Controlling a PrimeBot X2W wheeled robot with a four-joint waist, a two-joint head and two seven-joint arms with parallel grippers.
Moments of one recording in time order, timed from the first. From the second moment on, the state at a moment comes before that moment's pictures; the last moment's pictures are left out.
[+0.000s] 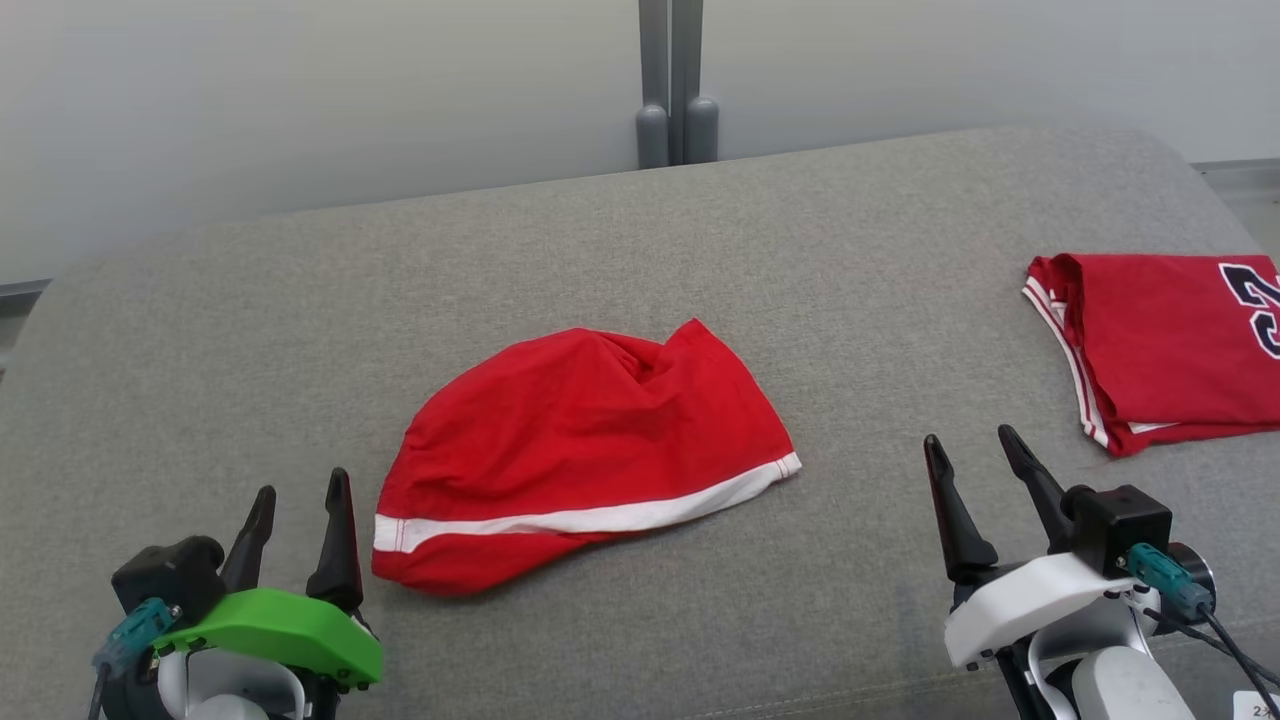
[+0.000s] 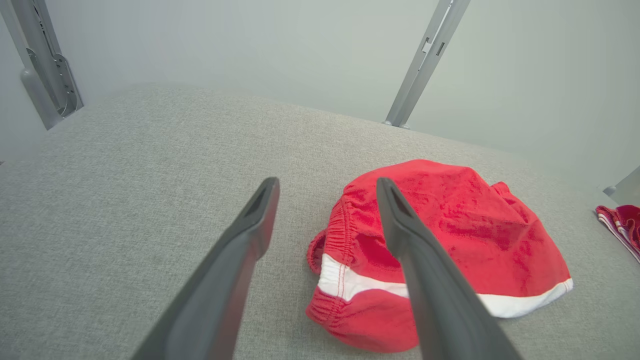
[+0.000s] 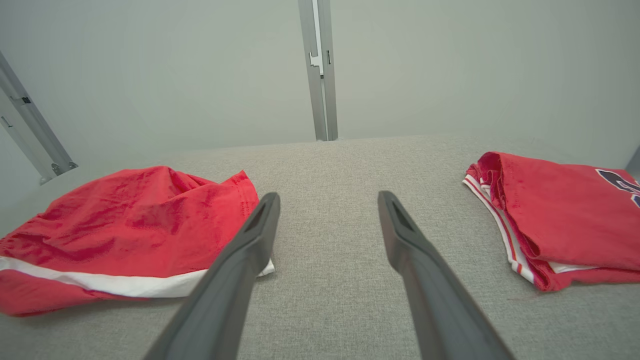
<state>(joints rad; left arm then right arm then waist) -0.13 0.46 -0.50 0.15 -0.91 0.29 -0.21 -0.05 -0.05 0.04 0.13 0.13 0.13 -0.12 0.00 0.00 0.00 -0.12</state>
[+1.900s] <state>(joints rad) 0.15 0.17 -0.14 0.27 -0.37 -0.07 -0.26 -0.02 -0.05 0.03 0.33 0.11 0.13 -0.20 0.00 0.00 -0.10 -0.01</state>
